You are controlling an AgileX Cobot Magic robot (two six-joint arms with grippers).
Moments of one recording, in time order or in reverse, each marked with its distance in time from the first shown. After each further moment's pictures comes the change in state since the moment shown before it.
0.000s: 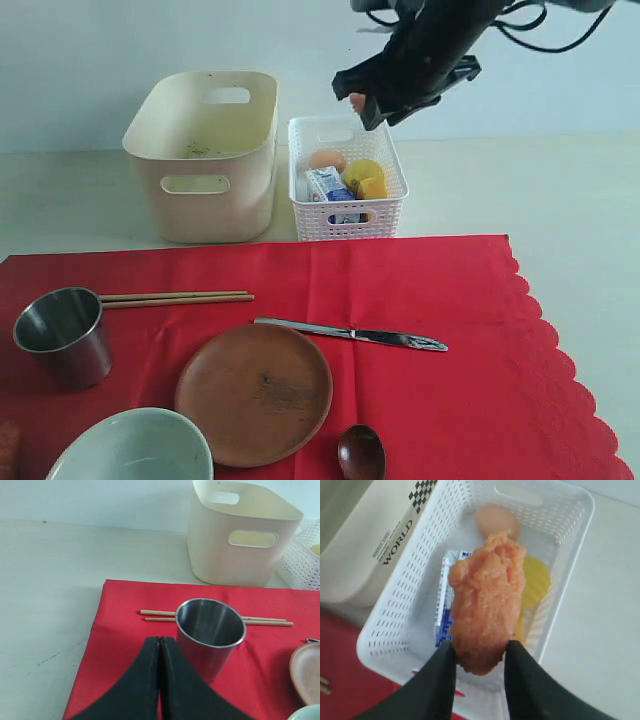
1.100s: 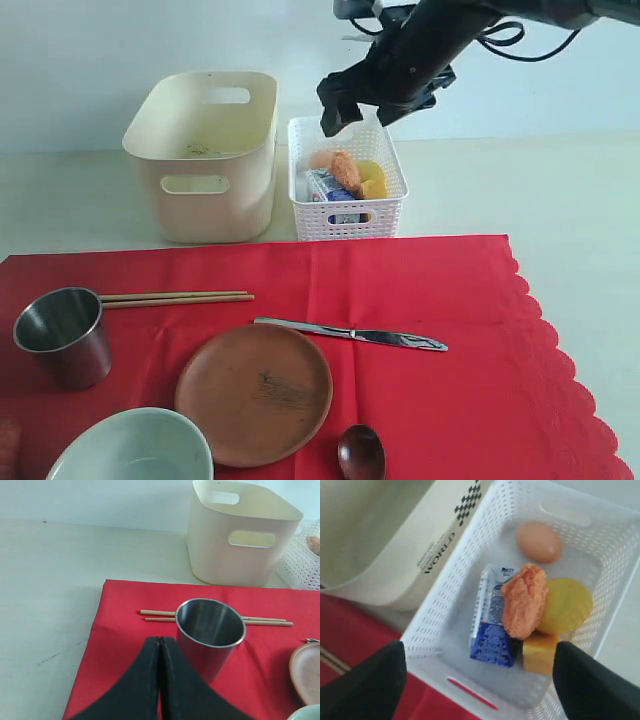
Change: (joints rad) left arm 0.000 0.000 0.000 0.000 0.000 0.000; right arm 0.000 0.005 0.000 0.144 -0.020 -0.146
